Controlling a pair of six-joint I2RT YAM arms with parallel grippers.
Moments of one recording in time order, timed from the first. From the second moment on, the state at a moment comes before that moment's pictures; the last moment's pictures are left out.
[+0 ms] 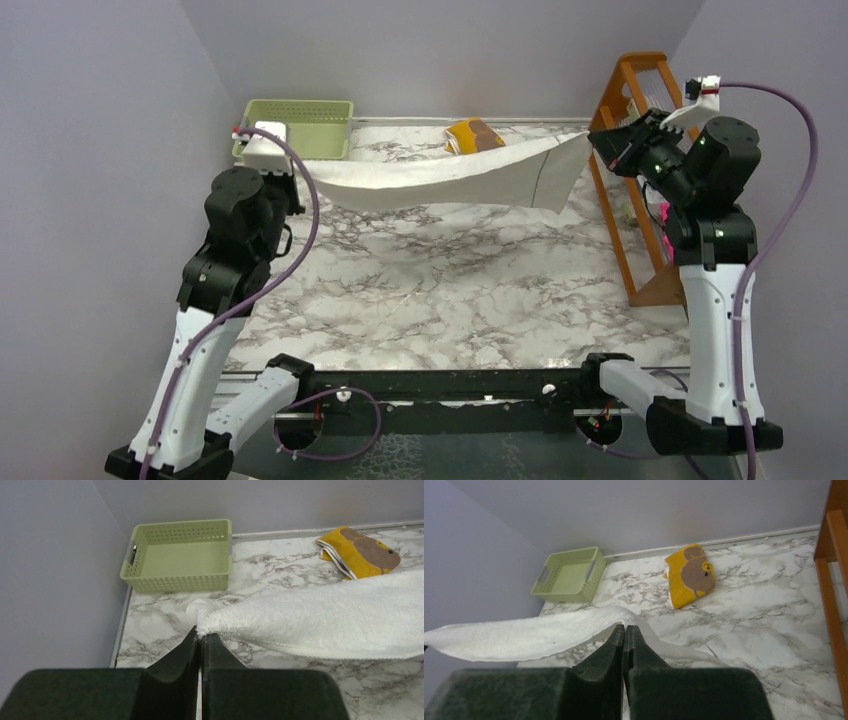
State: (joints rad) left arm -0.33 0.92 1.32 -0.55 -0.33 0.04; right arm -0.04 1.10 1.50 -0.51 -0.36 0.43
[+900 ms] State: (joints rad) left arm -0.15 1.59 1.01 -0.45 -0.20 -0.04; right arm 0.00 1.42 0.91 -0.20 -0.22 0.61
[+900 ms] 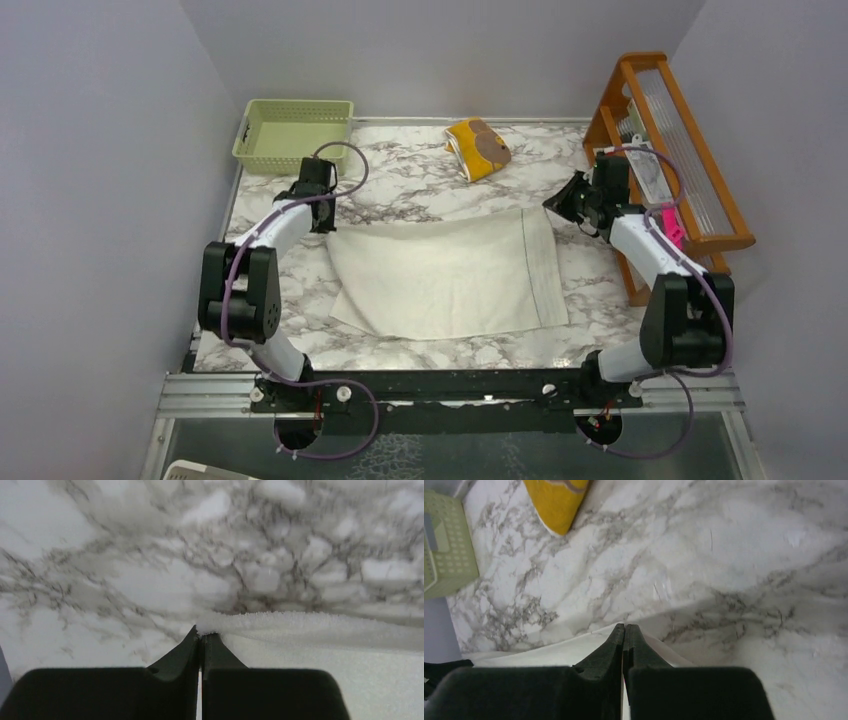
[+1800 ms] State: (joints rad) left arm -0.09 1.81 1.26 -0.35 0.02 -0.03; right arm -0.03 1.77 1.16 -0.04 -0.09 0.58
